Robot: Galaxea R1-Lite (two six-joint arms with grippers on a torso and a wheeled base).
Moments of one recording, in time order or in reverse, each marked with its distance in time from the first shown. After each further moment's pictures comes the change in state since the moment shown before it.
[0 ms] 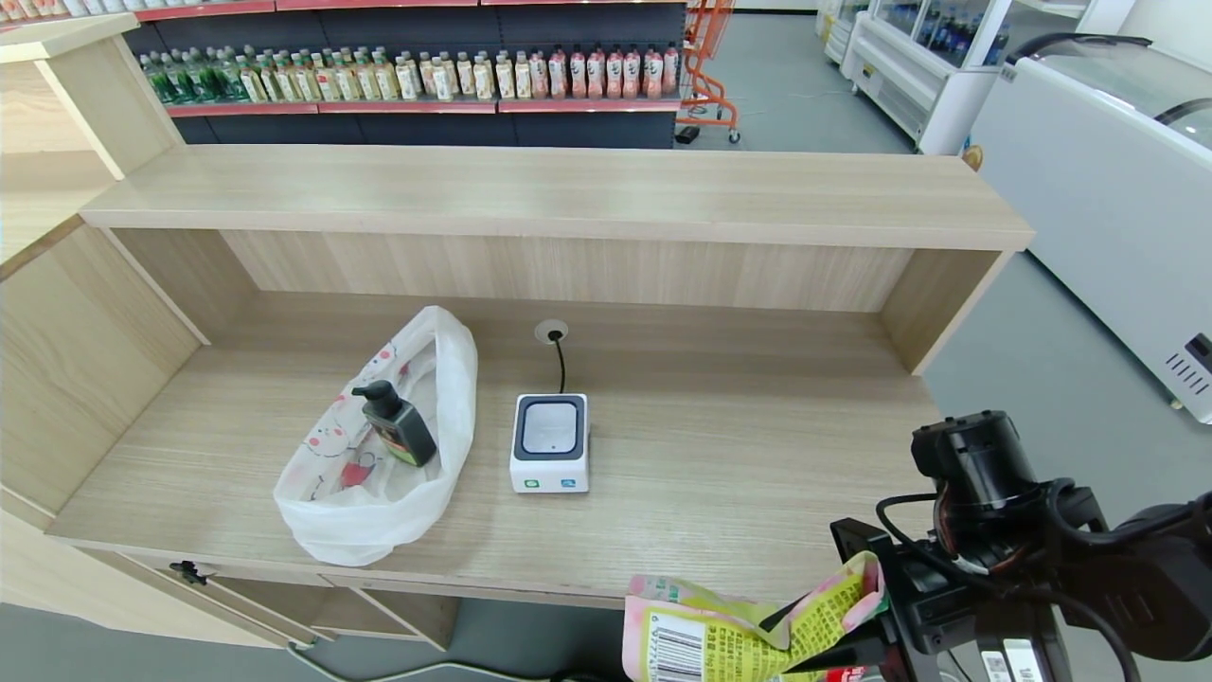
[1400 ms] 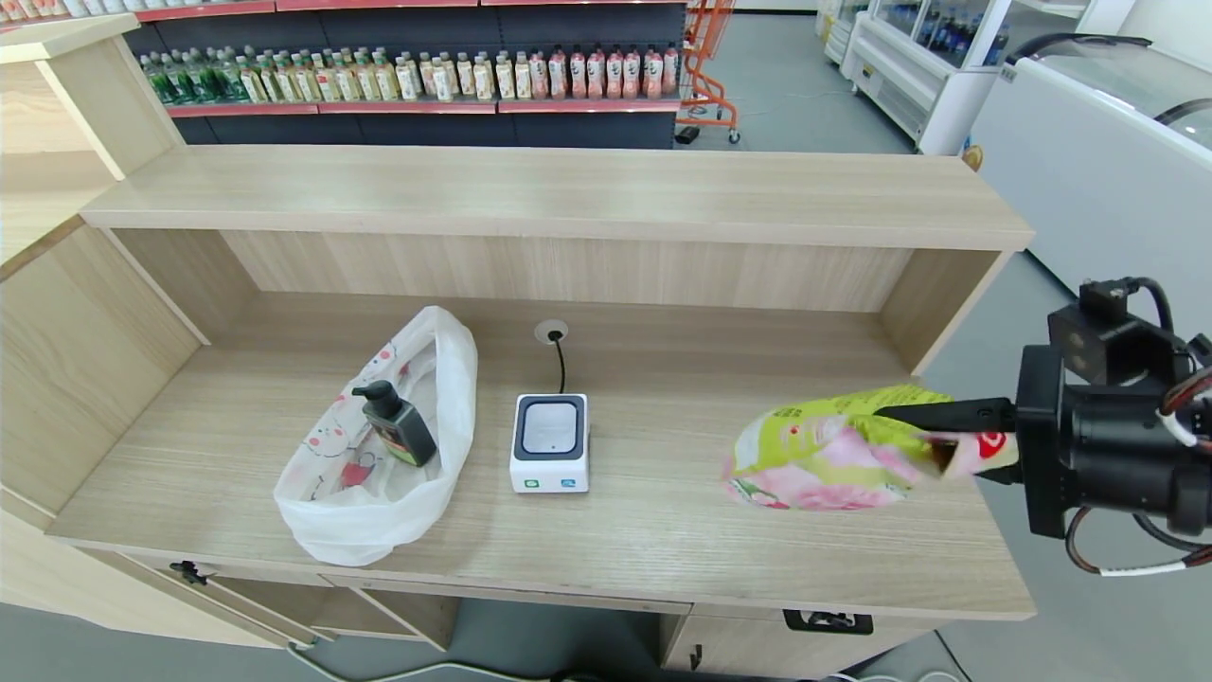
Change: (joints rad) left arm 0.000 0.000 0.000 0.000 0.000 0.000; right arm 0.008 -0.492 -0.244 0.355 -0.916 2.718
